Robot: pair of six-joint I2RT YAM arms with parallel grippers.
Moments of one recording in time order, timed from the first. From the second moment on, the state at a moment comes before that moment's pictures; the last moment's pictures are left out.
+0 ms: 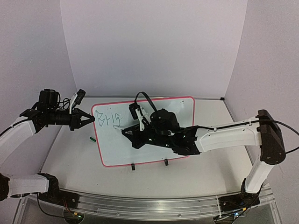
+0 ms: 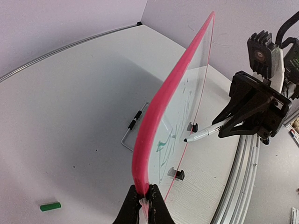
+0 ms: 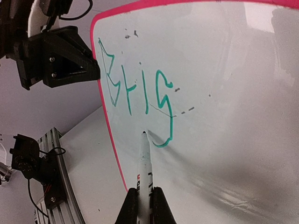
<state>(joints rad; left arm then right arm) -0.20 1.02 0.85 -0.44 0.82 0.19 1.14 1.79 1.21 0.28 0.06 0.36</state>
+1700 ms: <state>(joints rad) -0.20 1.02 0.85 -0.44 0.82 0.19 1.08 1.66 1.15 0.34 0.06 0.28</state>
